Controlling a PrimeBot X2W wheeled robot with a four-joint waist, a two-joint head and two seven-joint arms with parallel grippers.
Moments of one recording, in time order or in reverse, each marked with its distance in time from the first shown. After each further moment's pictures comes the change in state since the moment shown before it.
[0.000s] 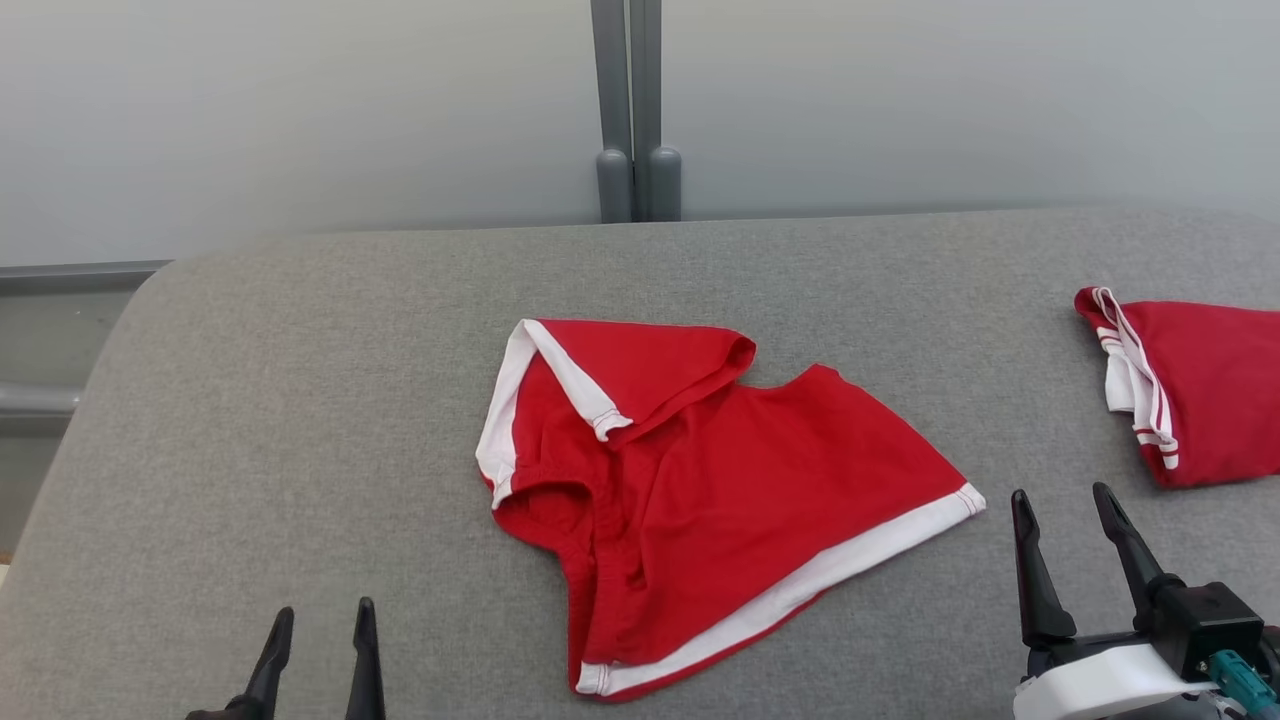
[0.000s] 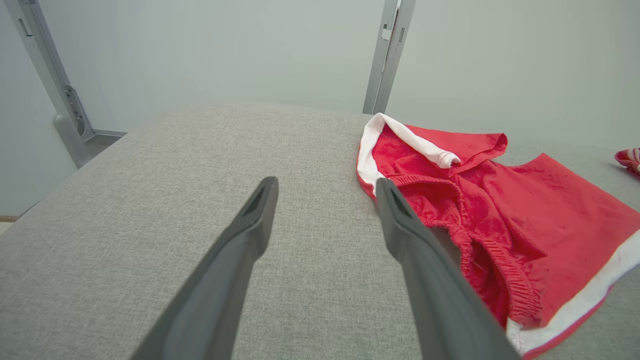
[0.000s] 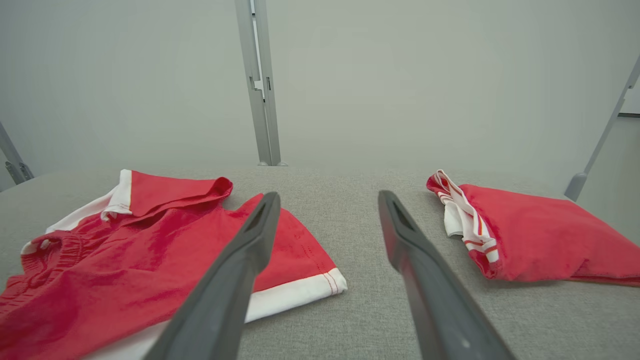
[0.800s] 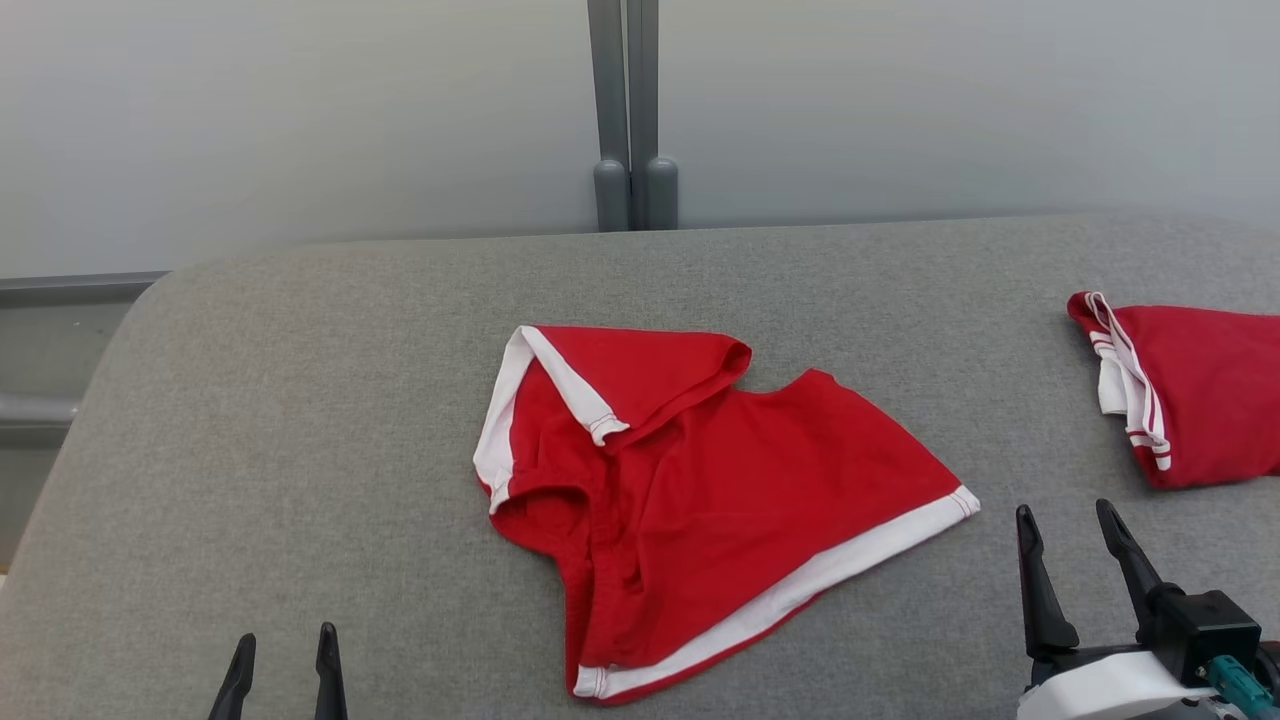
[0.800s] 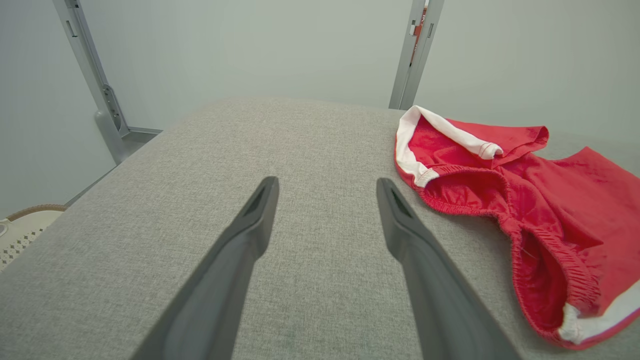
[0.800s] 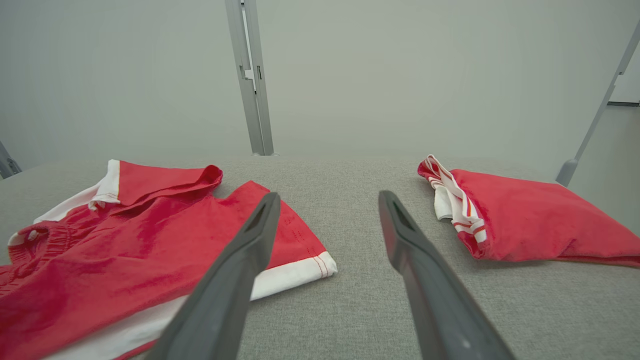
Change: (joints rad) left arm 0.034 -0.165 0.291 0.069 0.216 -0.222 0.000; right arm 0.001 0.000 -0.013 0.045 0.004 0.000 0.000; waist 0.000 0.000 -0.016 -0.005
